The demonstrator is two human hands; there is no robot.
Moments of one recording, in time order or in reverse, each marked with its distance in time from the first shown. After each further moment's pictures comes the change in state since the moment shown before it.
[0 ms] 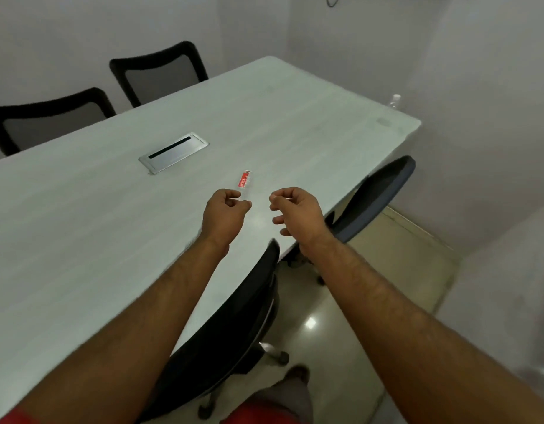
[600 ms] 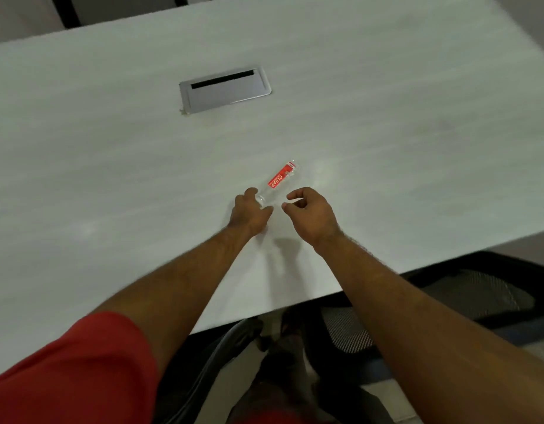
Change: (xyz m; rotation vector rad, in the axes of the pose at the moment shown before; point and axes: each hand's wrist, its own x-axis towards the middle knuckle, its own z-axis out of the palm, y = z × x) left_hand 0.256 -0.122 0.116 0.354 0.163 -0.499; right_hand 0.324 0.082 0.044 -0.486 -0.486 0.000
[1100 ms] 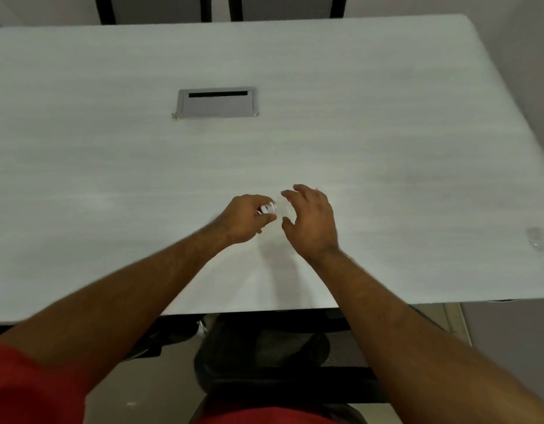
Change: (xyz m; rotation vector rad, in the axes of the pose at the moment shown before) left_hand -0.069 0.128 0.036 -0.141 -0.063 0.229; right_hand 0.041 0.025 -0.140 -0.616 0.106 -0.687
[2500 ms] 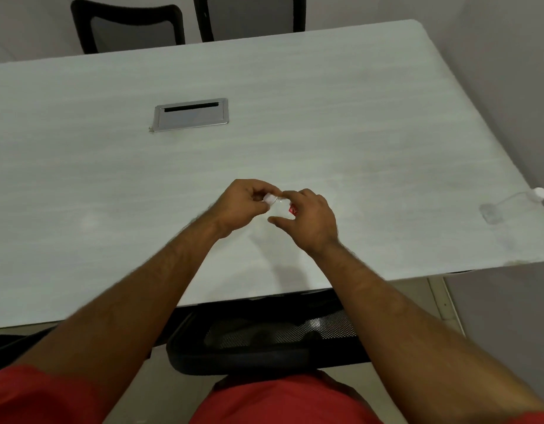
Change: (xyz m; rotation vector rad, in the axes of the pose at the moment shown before) left_hand -0.033 0.088 0.042 -0.222 -0.016 0.143; right_hand -0.035 0.056 -0.072 0.149 -0.021 0.102
